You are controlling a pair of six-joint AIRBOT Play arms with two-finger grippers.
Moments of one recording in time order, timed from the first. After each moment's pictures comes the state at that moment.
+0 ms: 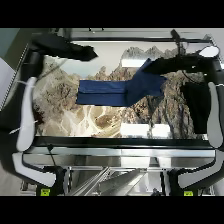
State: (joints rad) left arm -0.15 -1.64 1.95 -2.22 1.16 1.82; right arm 0.01 -1.73 1.78 -0.45 1.40 1.09
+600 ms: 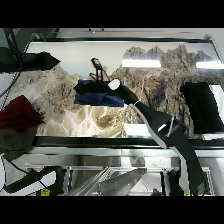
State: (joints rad) left arm 0.09 -1.24 1.52 -2.23 1.18 1.88; right arm 0.68 -2.13 1.97 -0.39 0.60 1.00
